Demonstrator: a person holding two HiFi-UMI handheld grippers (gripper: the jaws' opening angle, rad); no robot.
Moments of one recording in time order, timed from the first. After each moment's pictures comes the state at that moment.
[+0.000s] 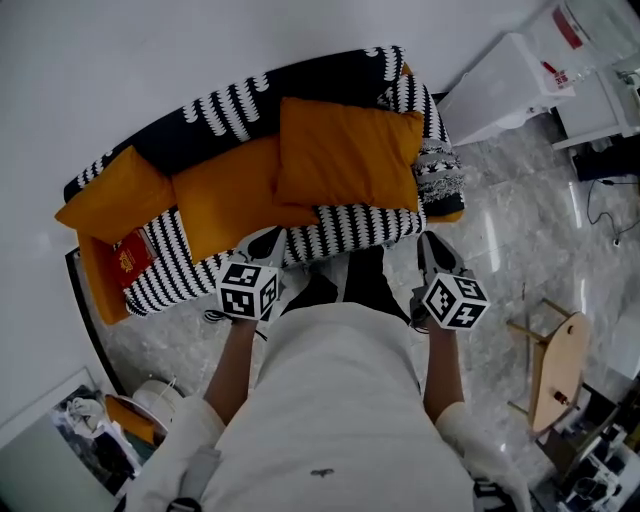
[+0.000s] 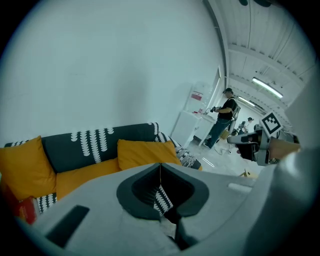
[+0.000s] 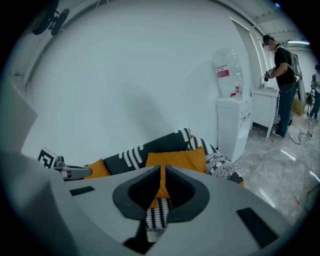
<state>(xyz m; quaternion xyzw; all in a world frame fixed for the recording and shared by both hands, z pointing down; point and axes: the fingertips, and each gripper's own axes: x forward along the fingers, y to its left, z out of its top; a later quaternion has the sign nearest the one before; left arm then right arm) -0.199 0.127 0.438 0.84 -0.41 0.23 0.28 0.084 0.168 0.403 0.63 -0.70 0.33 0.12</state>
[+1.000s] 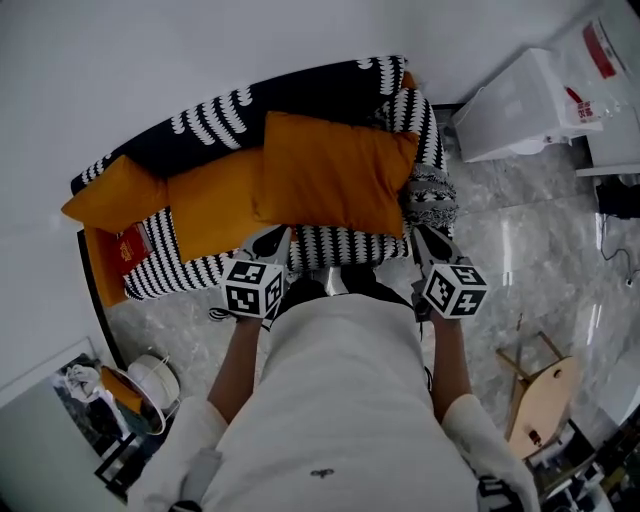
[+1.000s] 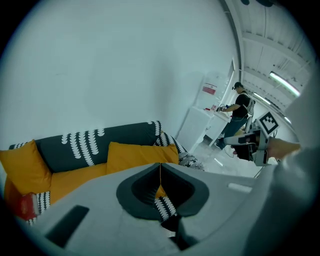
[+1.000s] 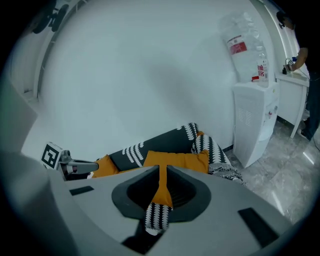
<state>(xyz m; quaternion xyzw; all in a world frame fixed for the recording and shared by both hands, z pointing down) -0.063 0.042 0.446 0.79 -0.45 0.27 0.31 0.199 0.042 0.440 0.52 -0.75 0.38 0.15</state>
